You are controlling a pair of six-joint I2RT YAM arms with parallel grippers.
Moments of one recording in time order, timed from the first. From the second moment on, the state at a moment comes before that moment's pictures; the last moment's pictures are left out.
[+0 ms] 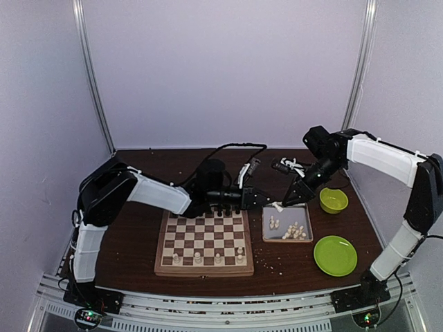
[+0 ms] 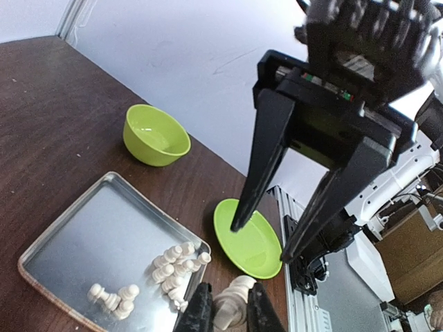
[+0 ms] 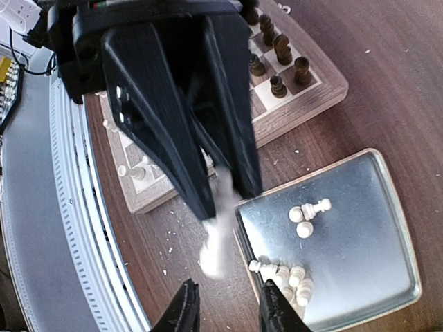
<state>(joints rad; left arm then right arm) -0.91 2.20 1.38 0.71 0.69 -0.61 0.41 1.62 1.35 -1.03 -0.62 -0.54</state>
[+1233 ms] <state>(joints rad) -1.02 1.26 0.97 -0.59 0.02 0.05 0.39 1.57 1.29 -1.01 -0.48 -0.58</state>
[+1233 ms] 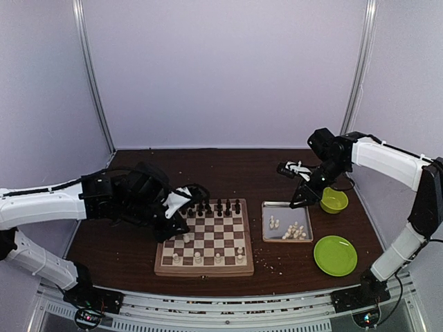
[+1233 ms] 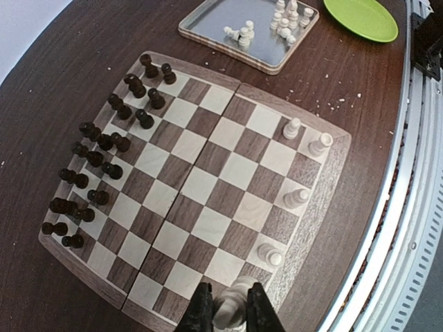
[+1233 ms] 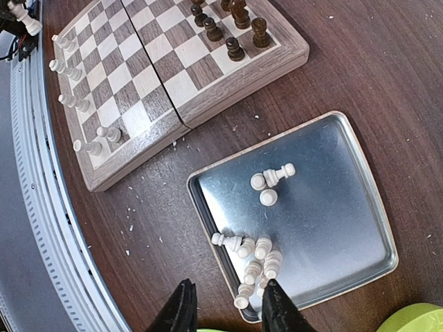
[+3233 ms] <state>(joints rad) -1.15 1.60 1.02 -0.44 0.04 0.10 0.39 1.60 1.29 -1.01 -0.46 -0.58</state>
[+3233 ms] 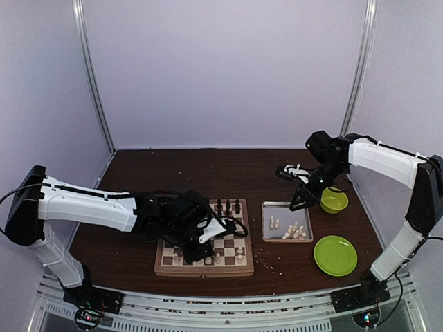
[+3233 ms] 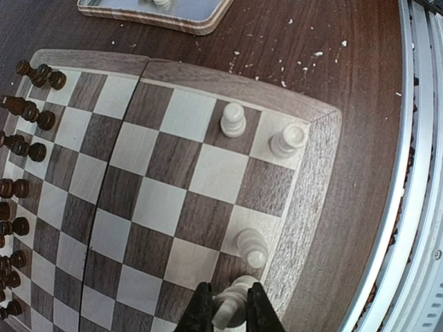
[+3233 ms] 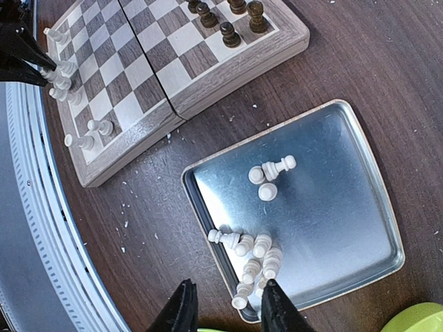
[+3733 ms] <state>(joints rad) -1.15 1.62 1.02 -0.41 0.01 0.09 0.39 1.60 1.29 -1.01 -0.46 -0.58</state>
